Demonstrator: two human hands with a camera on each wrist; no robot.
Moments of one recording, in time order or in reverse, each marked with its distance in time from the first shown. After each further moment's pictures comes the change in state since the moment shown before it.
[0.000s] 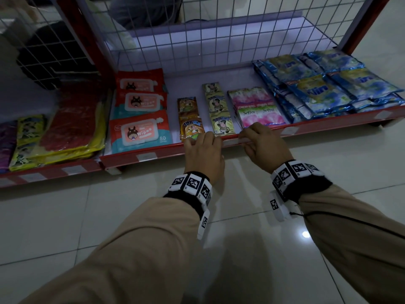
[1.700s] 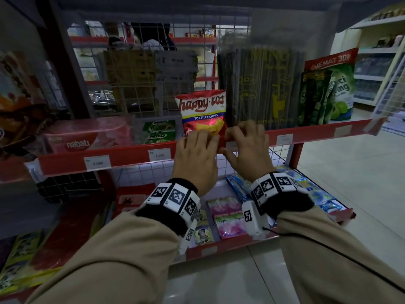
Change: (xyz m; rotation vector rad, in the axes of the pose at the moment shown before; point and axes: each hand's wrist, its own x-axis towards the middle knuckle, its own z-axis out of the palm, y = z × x) left_hand 0.109 0.025 -0.238 0.149 0.567 0.166; right_hand 0.109 -0.033 -0.230 -0.178 0.656 0.028
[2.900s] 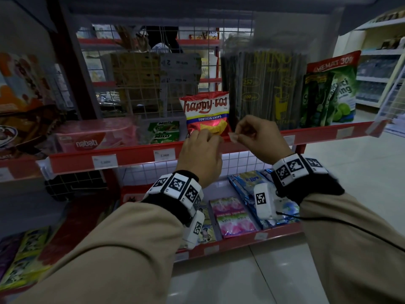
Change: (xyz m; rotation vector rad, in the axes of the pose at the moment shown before) left_hand 0.012 -0.004 -0.012 -0.260 -0.101 -0.019; right_hand 0.027 0.011 -0.041 0.522 -0.179 0.110
